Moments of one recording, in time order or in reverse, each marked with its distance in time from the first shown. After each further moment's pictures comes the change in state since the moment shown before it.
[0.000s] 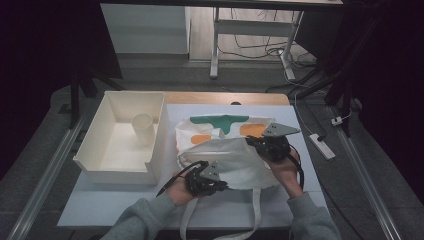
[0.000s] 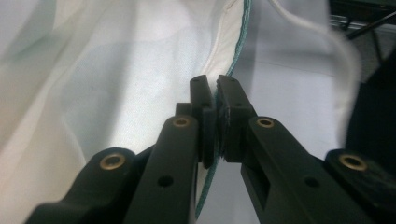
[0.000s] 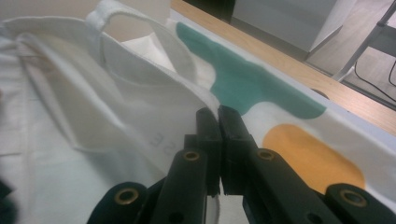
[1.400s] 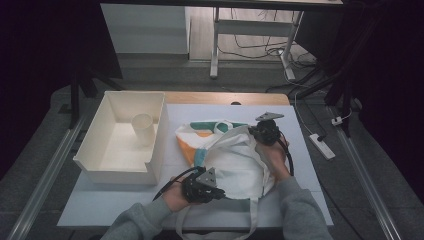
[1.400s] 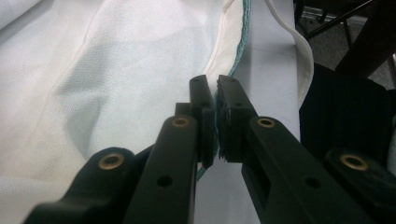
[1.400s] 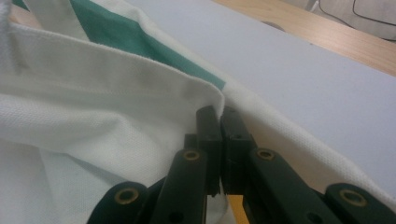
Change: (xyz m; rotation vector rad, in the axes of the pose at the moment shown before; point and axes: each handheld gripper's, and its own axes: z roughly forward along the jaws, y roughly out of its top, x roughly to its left) left arm -0.006 -0.008 0.000 0.027 -0.060 -0.006; right arm -0.074 -0.037 0.095 0.173 -0.154 0.139
